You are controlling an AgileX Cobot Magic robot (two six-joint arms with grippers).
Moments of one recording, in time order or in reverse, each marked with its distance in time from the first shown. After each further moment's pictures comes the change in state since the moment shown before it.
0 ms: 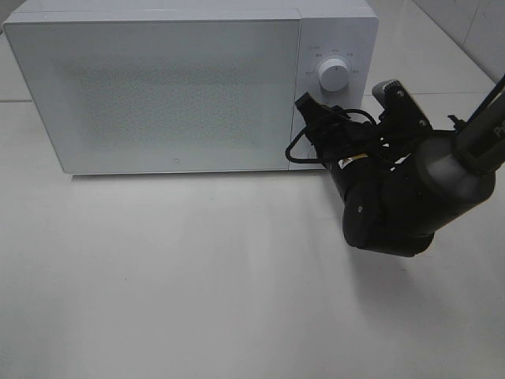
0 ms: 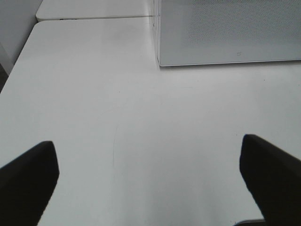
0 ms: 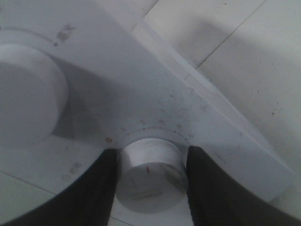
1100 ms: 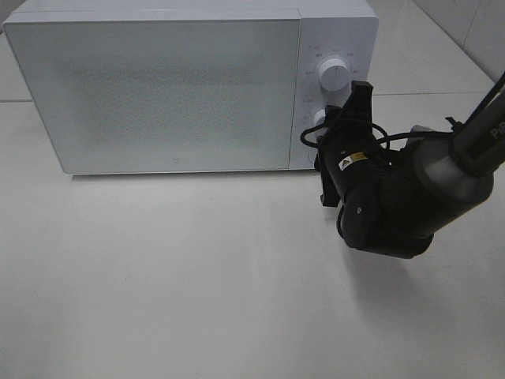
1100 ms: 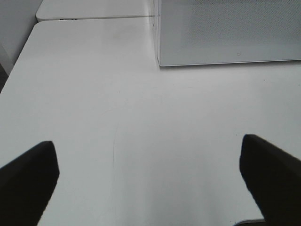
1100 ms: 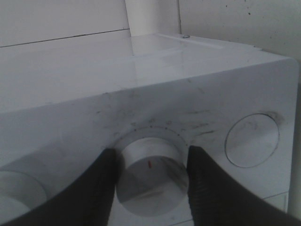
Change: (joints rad) left arm 0.000 0.000 0.000 0.000 0.000 0.000; right arm 0.000 0.004 0.001 0.014 -0.001 0.841
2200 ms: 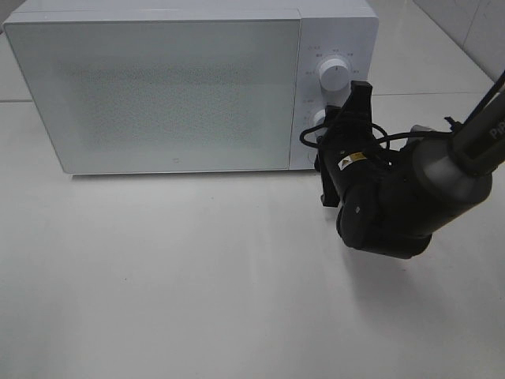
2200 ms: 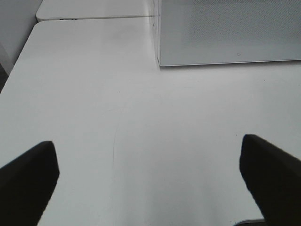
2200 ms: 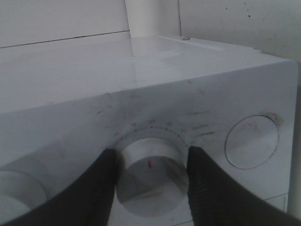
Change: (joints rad) left arm 0.000 0.000 0.000 0.000 0.000 0.000; right arm 0.001 0.000 -0.002 0.020 0.000 -0.019
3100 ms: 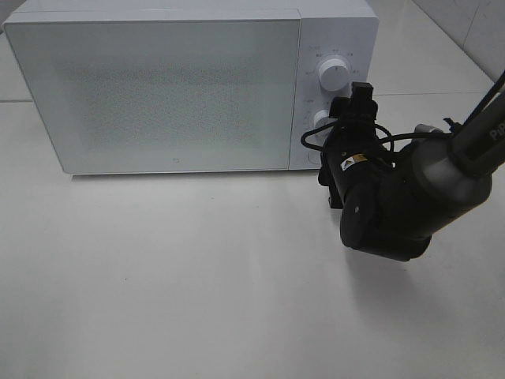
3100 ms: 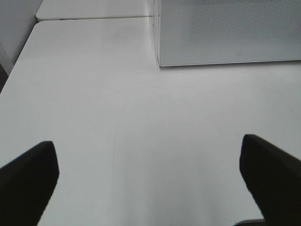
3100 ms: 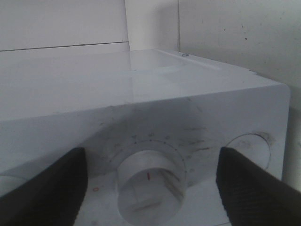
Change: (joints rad) left arm 0.000 0.000 0.000 0.000 0.000 0.000; right arm 0.006 0.000 0.001 0.051 -0.006 -0.080
